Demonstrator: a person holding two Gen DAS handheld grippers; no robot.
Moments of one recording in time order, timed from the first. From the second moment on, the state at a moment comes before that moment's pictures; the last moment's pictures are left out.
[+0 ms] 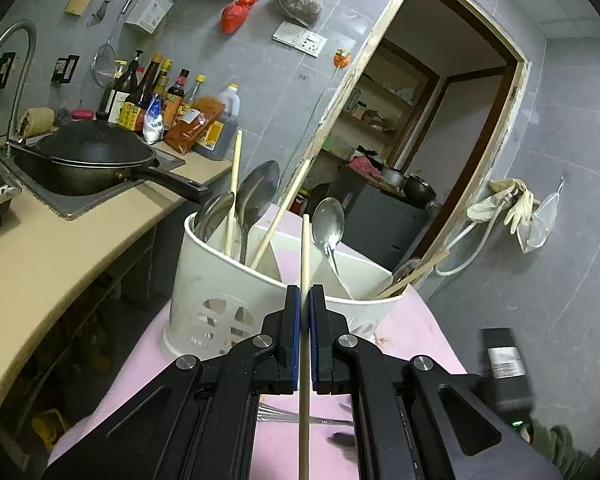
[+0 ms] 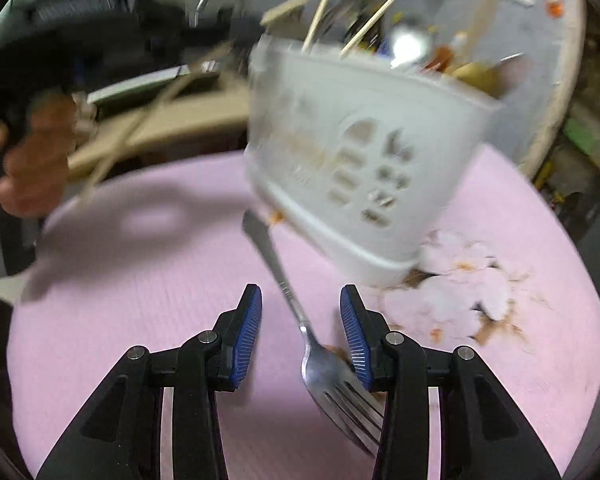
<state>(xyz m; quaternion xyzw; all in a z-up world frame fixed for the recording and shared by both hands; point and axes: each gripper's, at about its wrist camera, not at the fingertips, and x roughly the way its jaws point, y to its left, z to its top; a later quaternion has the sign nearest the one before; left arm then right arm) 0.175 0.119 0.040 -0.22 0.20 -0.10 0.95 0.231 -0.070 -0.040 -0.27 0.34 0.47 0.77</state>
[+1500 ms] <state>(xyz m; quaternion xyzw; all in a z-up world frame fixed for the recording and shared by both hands) 0.191 0.158 0.094 -0.24 0.12 -0.05 0.96 0.204 -0.106 0.077 -0.03 0.10 0.44 0.89</state>
